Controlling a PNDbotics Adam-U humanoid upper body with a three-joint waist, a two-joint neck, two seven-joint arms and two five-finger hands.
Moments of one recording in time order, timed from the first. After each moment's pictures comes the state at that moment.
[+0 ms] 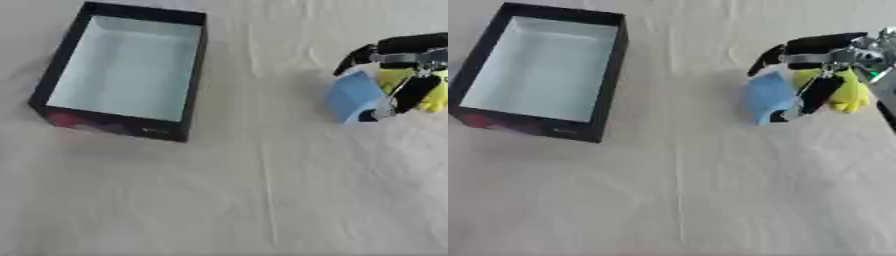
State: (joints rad) left arm -0.16 0.43 0.14 -1.83 0.30 -0.04 0.38; right arm -0.58 -0.85 0.23 -1.49 0.49 -0.26 0.80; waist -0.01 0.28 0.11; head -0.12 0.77
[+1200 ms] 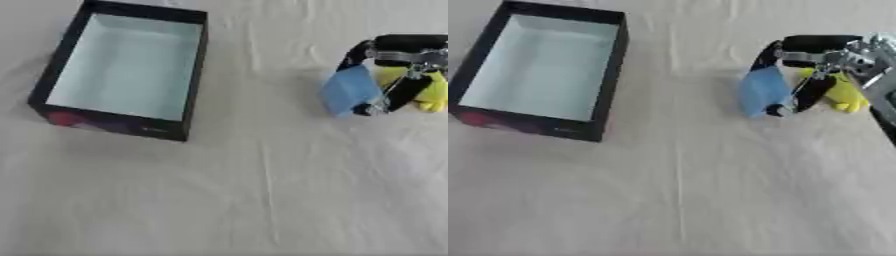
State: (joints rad) left arm -0.17 0.42 0.14 -1.82 0.30 -0.04 0.38; right arm -0.57 -0.84 0.23 -1.53 0.44 -0.21 0.64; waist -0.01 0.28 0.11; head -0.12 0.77
